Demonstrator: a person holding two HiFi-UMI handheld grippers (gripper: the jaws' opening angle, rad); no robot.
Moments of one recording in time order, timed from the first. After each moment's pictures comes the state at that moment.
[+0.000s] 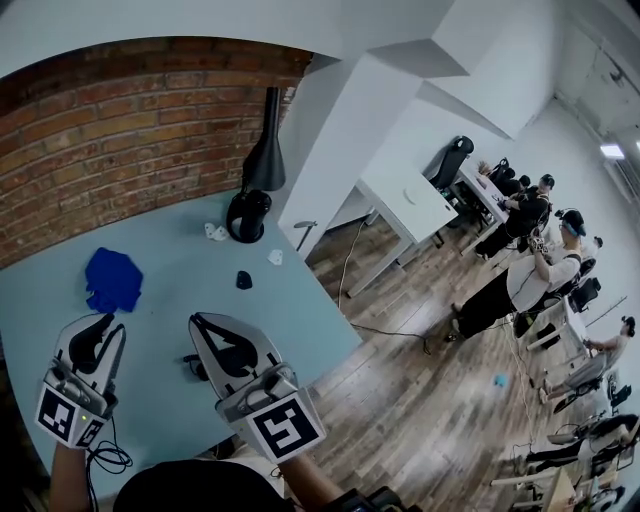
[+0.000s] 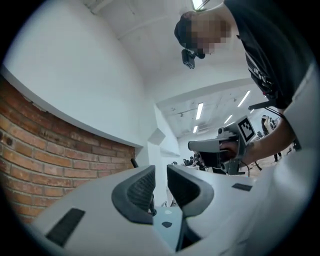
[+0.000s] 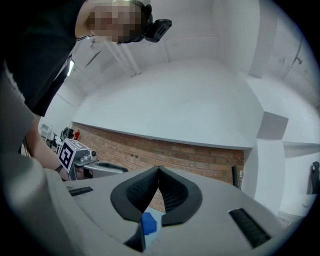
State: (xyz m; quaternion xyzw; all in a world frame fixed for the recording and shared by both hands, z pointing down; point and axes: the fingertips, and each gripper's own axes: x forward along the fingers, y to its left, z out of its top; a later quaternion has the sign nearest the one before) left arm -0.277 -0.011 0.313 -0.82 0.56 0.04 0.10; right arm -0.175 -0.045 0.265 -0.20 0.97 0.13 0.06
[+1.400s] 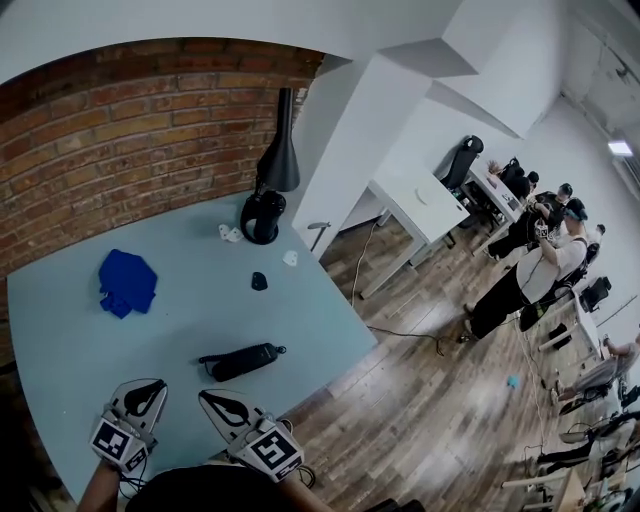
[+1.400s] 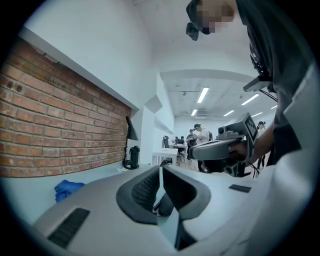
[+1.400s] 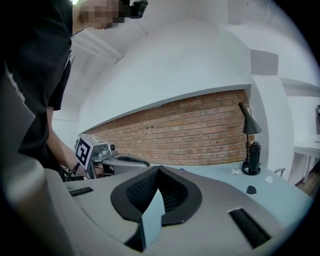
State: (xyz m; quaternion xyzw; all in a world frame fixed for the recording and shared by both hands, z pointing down) left arm -0.242 0.032 0.492 -0.84 0.54 -0.05 -0.07; right arm -0.174 0.025 0.468 -0.14 0.99 -0.06 -0.06
